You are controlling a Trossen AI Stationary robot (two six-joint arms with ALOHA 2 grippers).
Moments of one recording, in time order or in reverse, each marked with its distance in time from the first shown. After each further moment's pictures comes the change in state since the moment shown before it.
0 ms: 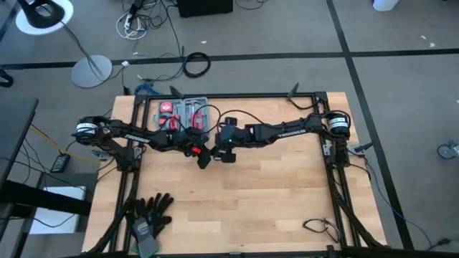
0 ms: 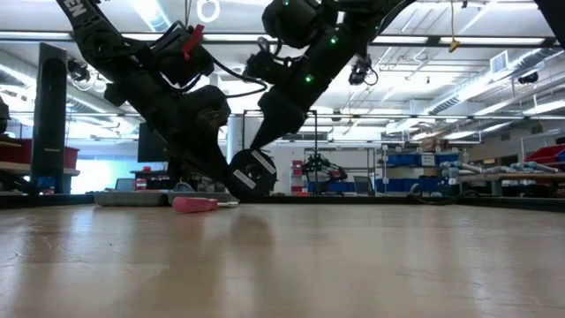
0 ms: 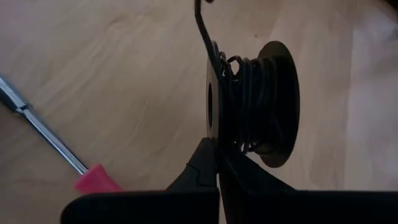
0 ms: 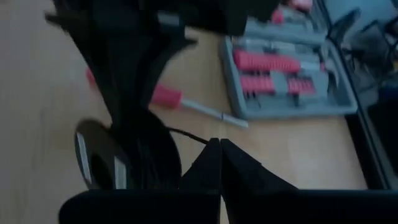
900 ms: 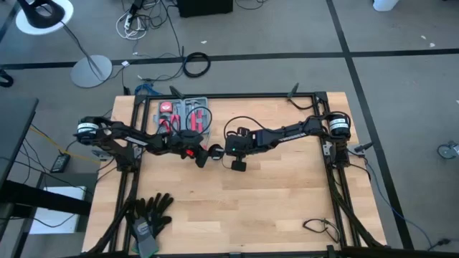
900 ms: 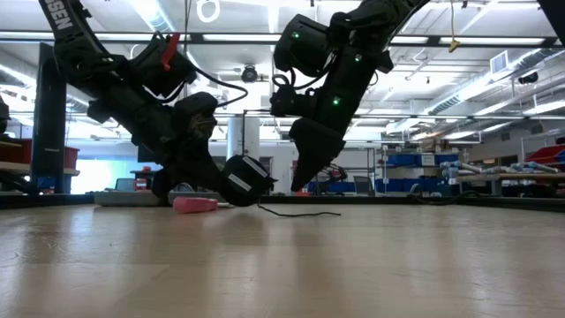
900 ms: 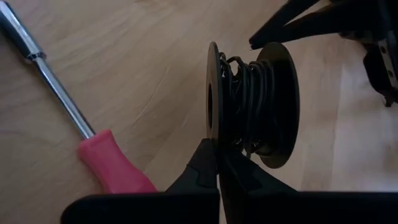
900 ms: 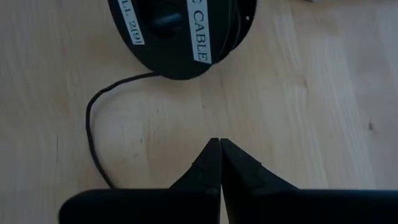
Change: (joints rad) left arm 0.001 0.008 -0.145 0.249 -0.009 -0.203; right arm 0.023 -0.003 -0.101 -0.203 -0.069 0.270
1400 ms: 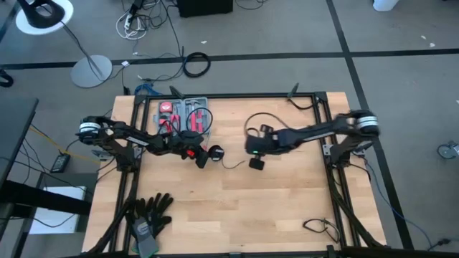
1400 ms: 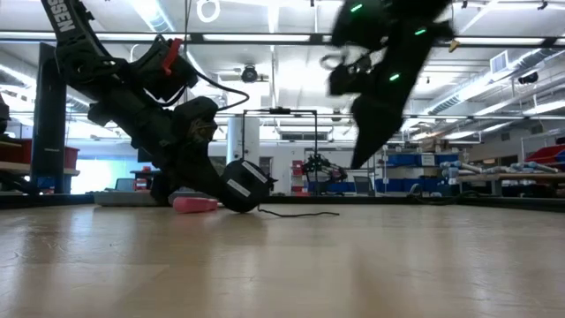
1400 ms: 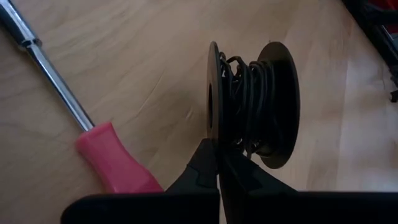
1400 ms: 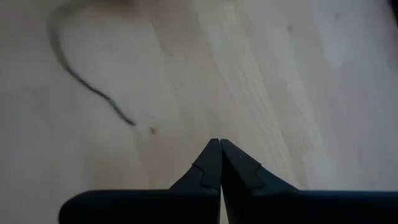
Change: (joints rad) left arm 0.000 0.028 0.001 0.008 0.008 -0.001; right arm 0.048 -0.272 -0.217 -0.150 0.147 0.176
